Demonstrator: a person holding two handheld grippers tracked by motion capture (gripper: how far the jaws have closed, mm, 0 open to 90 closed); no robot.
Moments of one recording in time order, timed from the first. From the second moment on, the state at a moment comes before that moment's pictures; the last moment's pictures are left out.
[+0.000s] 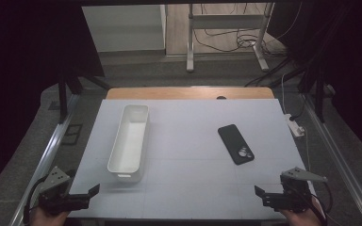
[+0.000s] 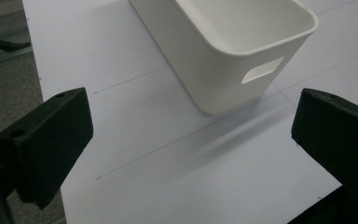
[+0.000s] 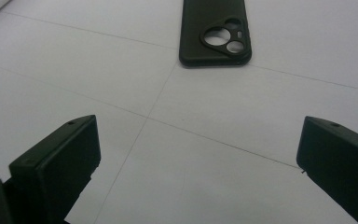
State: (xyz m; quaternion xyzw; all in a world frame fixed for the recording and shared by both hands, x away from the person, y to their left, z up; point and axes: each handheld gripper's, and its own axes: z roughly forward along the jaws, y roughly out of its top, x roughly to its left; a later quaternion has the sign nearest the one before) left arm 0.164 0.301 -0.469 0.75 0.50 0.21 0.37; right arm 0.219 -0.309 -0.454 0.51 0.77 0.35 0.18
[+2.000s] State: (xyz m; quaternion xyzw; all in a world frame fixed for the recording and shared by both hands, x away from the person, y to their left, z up) left arm 0.162 0.299 -0.470 0.76 0.48 0.22 0.37; right arm 0.258 -0.301 -0.451 0.49 0.80 0.31 0.16
